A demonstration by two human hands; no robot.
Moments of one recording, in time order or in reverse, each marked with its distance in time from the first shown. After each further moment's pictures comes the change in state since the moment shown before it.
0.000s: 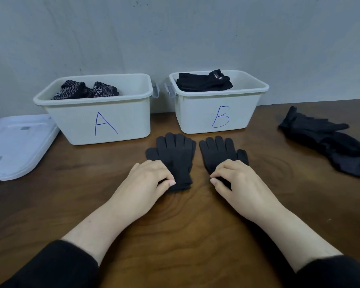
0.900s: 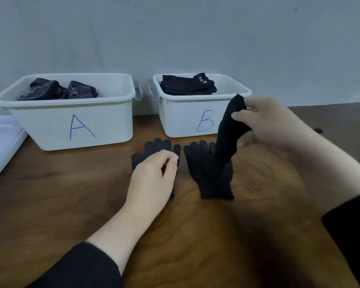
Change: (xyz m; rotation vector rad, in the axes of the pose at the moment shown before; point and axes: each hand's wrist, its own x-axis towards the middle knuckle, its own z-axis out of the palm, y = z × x) left_hand 0.036 0.051 0.020 -0.396 0.389 -0.210; right_hand 0.070 -0.006 -0.130 0.494 0.035 0.436
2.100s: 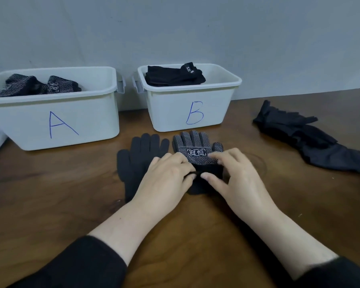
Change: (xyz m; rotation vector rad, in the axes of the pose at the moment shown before) left_hand 0.009 0.005 0.048 0.376 -0.302 0.367; right_hand -0.050 0.122 0.076 -0.294 0.189 -0.373
